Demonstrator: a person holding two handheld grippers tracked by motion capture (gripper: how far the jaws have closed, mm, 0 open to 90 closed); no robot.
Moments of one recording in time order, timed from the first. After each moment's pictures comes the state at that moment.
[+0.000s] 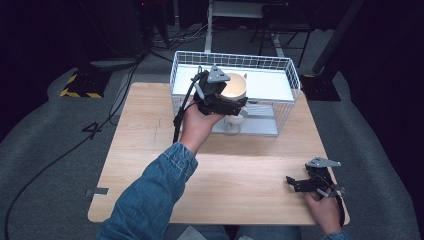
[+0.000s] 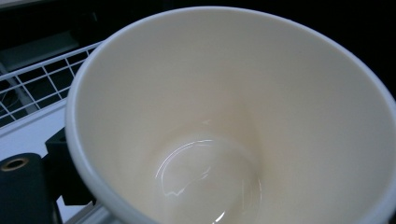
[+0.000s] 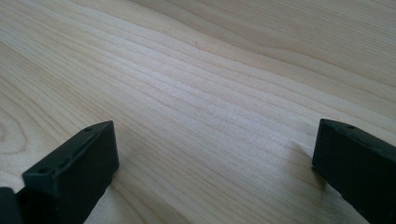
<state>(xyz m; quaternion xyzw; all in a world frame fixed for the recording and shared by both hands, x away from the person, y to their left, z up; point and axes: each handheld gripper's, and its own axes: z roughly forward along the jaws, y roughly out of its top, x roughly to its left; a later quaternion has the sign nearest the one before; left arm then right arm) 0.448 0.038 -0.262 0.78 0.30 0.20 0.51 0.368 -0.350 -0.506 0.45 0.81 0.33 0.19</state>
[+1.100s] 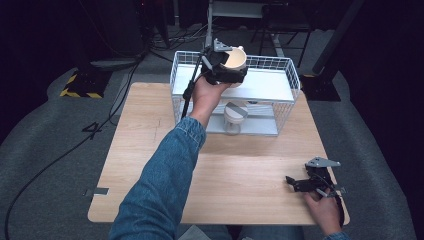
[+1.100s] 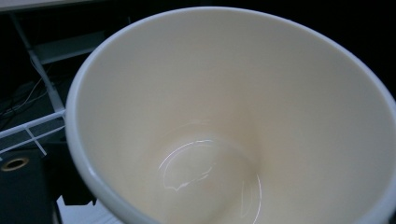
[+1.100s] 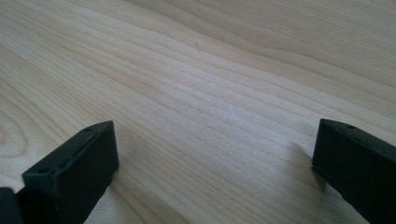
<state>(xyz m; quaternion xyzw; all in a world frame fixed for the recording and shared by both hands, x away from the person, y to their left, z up) 0.542 0.023 -0.261 0.75 0.36 0.22 0.51 0.369 -0.348 -0.506 0.45 0.80 0.33 0.19</state>
